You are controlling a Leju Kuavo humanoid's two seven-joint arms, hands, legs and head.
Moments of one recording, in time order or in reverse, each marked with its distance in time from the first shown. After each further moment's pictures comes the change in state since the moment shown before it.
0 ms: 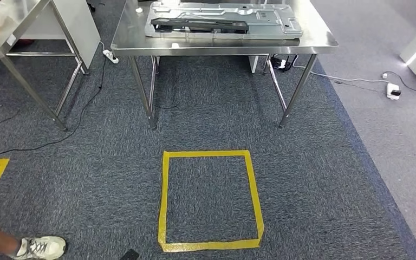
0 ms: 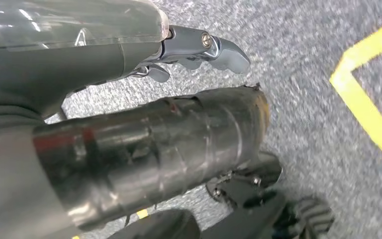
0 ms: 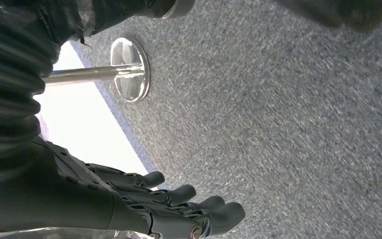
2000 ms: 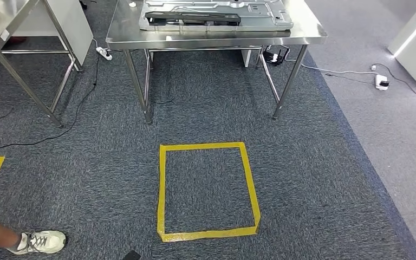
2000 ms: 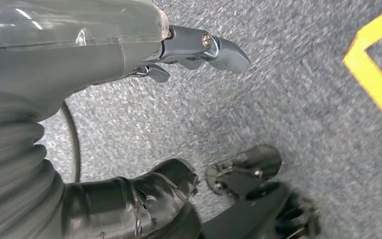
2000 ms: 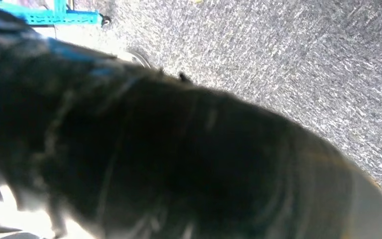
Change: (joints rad) left arm 0.006 -0.003 0.002 0.000 -0.010 -0.012 -0.023; right arm -0.006 -0.002 -0.043 0.001 -0.008 -0.049 -0.034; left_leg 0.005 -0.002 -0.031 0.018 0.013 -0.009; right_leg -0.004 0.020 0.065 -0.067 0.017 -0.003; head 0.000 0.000
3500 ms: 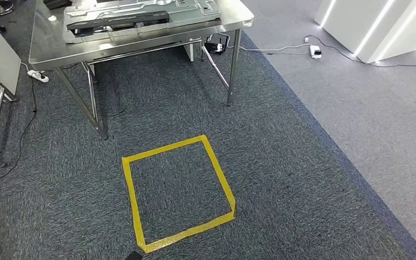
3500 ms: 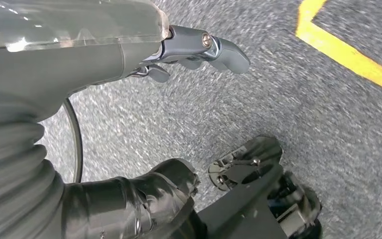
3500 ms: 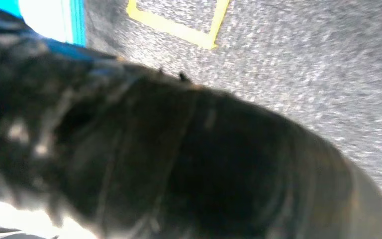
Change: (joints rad) left arm 0.002 -0.001 0.000 0.000 -0.005 -0.002 -0.002; right arm 0.003 0.001 -0.010 0.001 0.010 -0.004 -0.002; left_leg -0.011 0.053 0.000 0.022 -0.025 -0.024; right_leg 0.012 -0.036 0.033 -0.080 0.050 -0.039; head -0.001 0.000
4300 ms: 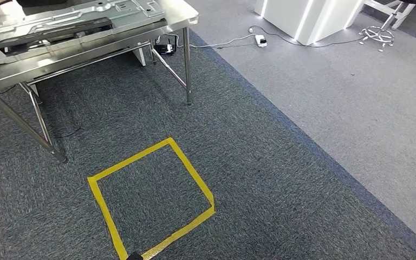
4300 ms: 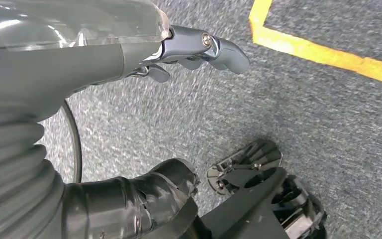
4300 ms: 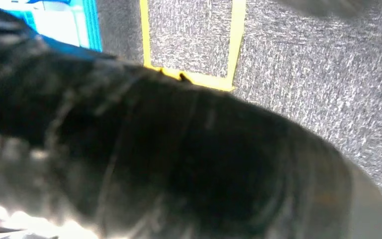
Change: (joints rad) left arm 0.004 0.002 0.000 0.000 -0.017 0.005 -0.015; right arm 0.006 0.002 -0.008 0.001 0.003 0.000 0.001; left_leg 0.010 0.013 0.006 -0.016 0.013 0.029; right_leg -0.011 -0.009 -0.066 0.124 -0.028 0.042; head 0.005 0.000
